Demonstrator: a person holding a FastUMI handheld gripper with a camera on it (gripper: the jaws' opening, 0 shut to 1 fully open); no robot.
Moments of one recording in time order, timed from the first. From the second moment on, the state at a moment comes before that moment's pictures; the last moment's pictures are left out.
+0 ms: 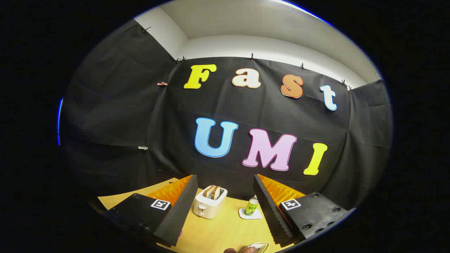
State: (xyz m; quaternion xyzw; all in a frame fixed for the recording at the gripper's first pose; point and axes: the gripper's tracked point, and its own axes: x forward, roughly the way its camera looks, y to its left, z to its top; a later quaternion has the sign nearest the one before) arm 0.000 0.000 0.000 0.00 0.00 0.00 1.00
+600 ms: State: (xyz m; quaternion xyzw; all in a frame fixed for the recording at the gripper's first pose) arm 0.004 0.003 0.000 0.00 0.00 0.00 1.00
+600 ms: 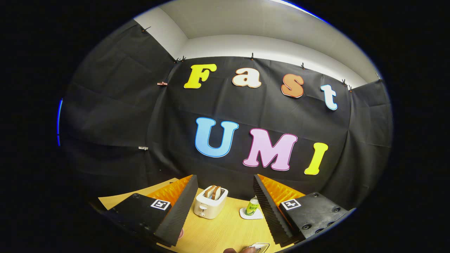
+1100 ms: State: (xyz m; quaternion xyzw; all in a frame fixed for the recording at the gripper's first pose) arm 0.010 0.038 -0.041 0.02 0.09 0.06 0.99
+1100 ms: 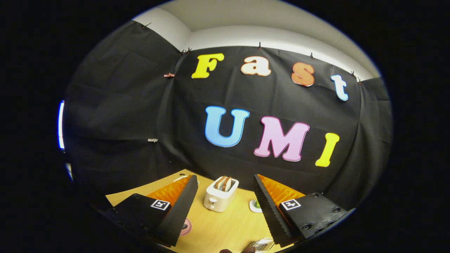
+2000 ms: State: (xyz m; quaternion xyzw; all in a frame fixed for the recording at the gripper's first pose) arm -0.052 0.226 -0.311 0.22 0.62 0.19 0.73
